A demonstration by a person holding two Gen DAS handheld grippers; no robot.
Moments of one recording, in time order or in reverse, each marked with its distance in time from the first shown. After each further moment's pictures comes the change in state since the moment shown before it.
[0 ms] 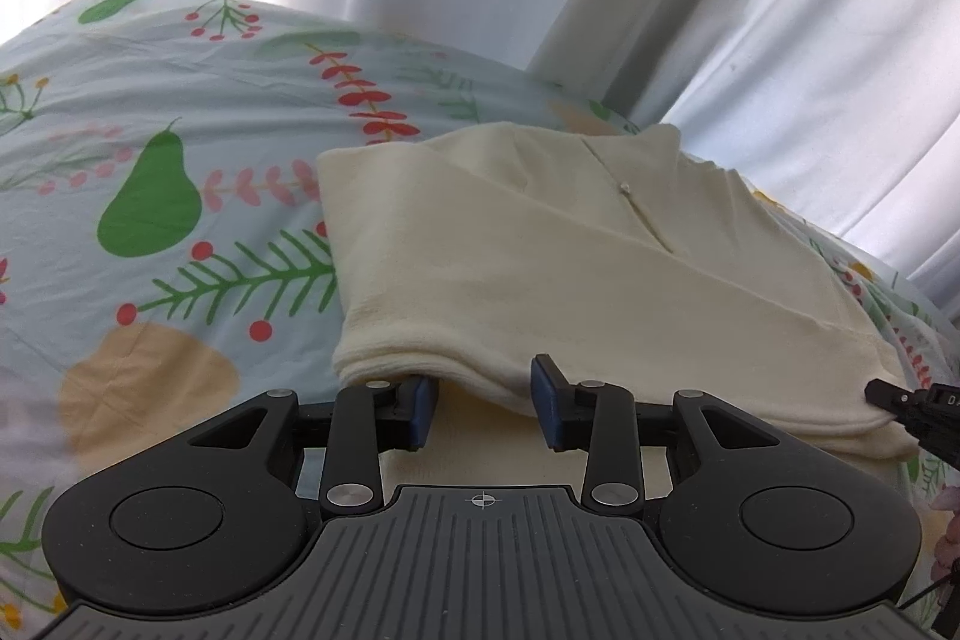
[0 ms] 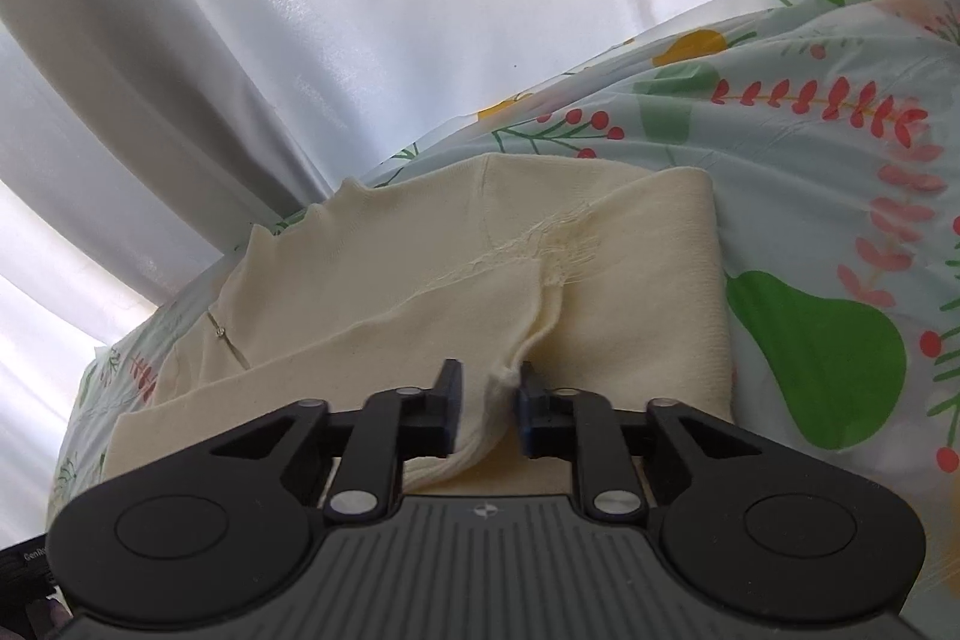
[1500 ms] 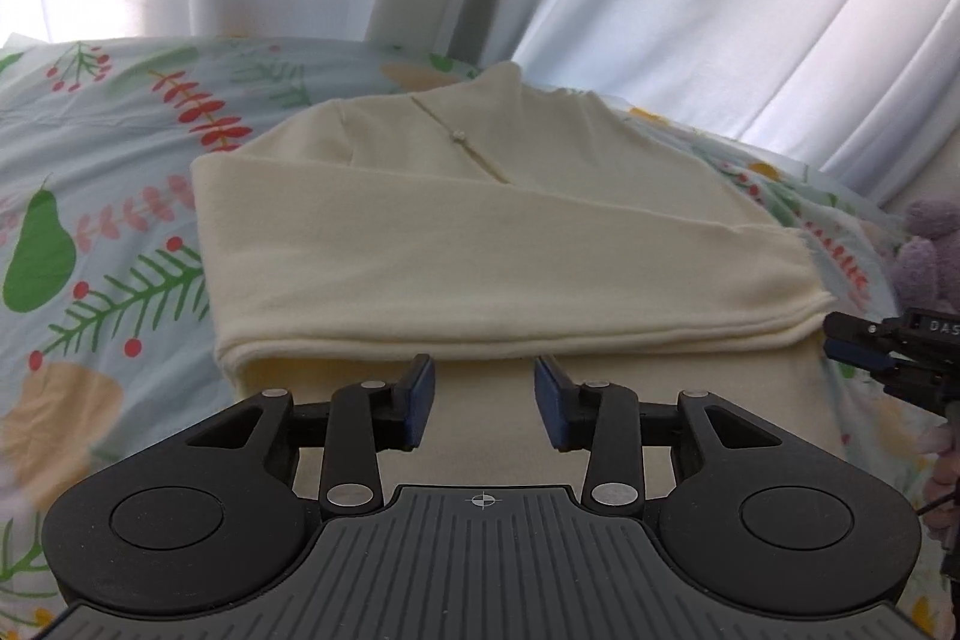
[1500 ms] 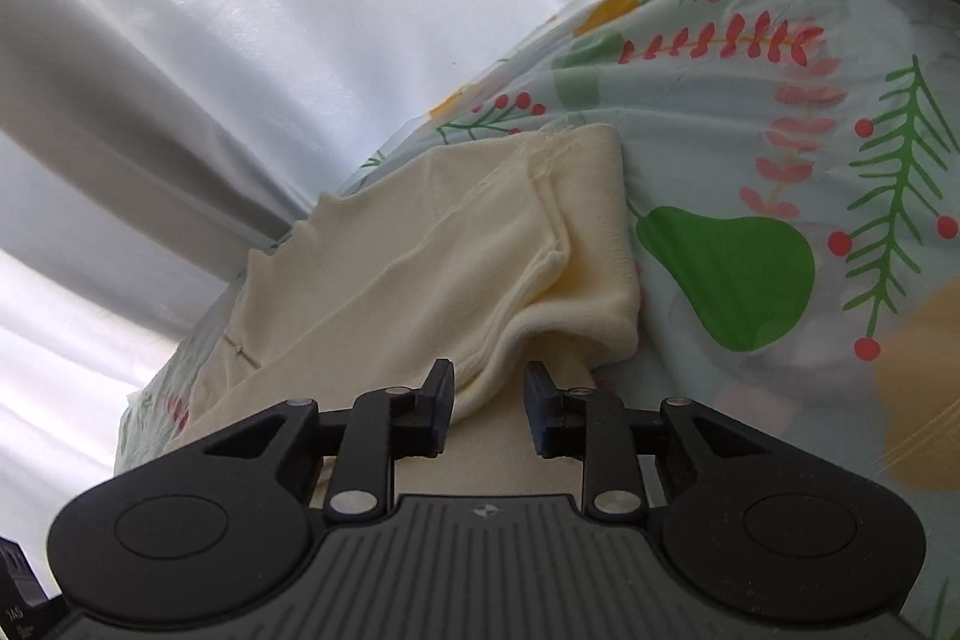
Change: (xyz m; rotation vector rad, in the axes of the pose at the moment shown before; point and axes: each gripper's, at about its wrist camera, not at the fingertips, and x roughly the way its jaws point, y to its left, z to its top) left arm -0.020 -0.052 -0.002 0.215 0.089 -0.166; right arm -0.050 -0.030 -0.021 0.182 0.028 0.058
